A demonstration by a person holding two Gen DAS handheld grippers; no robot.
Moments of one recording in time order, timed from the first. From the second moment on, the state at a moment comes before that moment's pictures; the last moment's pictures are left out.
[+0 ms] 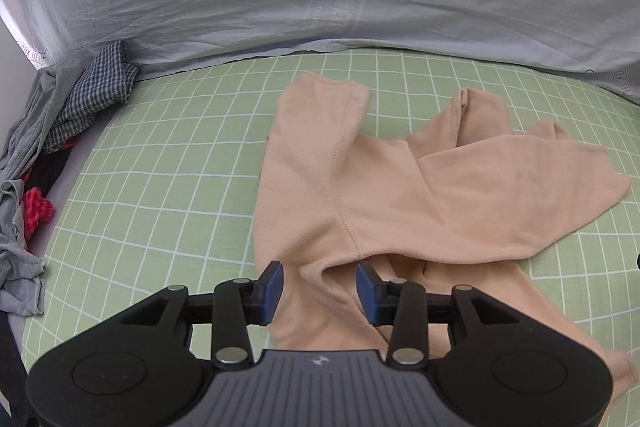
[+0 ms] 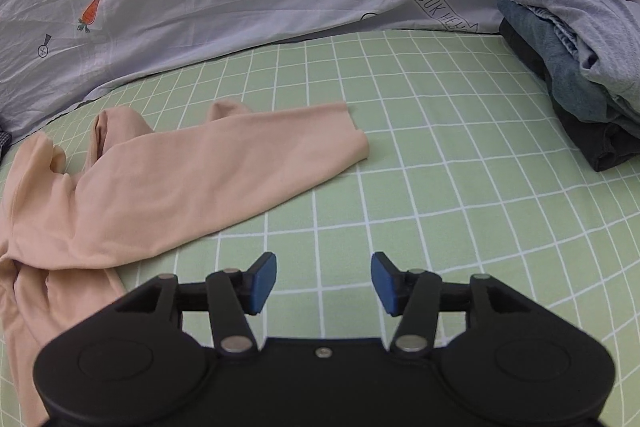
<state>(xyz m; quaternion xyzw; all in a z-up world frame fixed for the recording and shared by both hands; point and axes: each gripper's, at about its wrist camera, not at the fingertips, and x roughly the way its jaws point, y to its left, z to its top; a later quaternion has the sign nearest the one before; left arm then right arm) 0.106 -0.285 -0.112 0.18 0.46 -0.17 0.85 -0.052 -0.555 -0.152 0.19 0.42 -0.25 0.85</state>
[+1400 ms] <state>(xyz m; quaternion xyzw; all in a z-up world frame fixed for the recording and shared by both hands) 0.110 -0.293 -0.058 0.12 0.35 -0.22 0.90 -0.061 -0.528 -0.146 0.17 0.44 -0.26 0.84</state>
